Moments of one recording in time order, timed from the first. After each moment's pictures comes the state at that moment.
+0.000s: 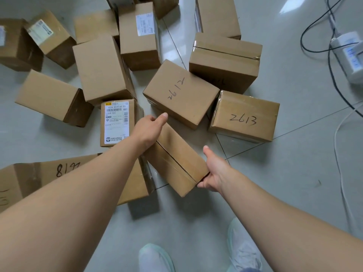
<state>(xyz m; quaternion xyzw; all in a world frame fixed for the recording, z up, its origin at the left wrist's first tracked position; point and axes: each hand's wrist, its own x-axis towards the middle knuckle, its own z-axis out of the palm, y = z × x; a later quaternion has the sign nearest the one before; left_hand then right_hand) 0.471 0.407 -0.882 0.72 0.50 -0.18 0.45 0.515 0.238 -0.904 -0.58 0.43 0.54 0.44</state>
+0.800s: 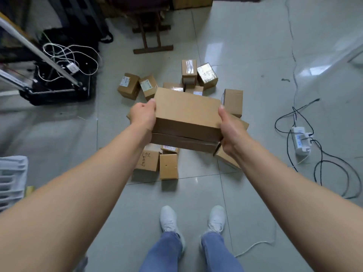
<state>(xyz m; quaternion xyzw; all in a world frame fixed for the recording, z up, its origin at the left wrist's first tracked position) 0.393 0.455 -0.425 0.47 0.68 0.17 0.53 0.528 0.319 -0.429 -0.72 0.08 0.50 0.48</state>
